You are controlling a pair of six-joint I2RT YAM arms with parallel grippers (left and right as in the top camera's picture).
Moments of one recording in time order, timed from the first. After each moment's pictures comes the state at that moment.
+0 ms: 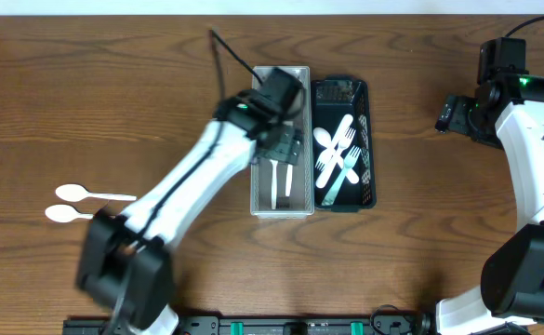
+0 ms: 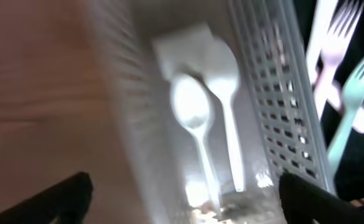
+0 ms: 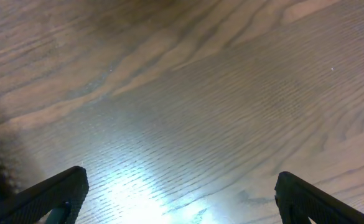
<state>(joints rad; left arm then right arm) -0.54 1.74 1.46 -0.90 -0.08 -0.24 -0.13 1.71 1.48 -1.04 0.24 0.27</state>
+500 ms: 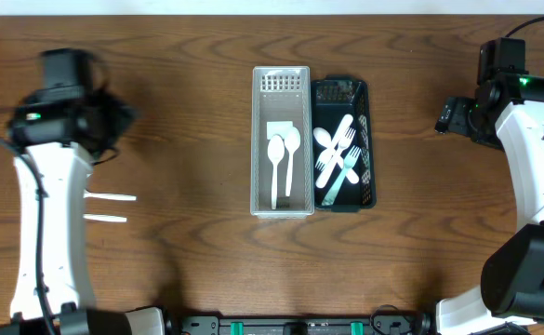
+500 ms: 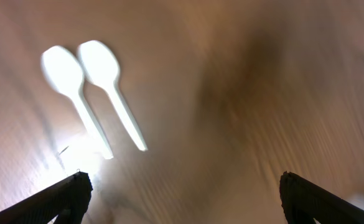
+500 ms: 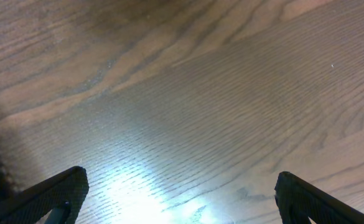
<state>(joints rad) 0.22 1.49 1.45 -1.14 -0.19 -0.85 -0.13 1.71 1.48 -1.05 0.24 0.27</state>
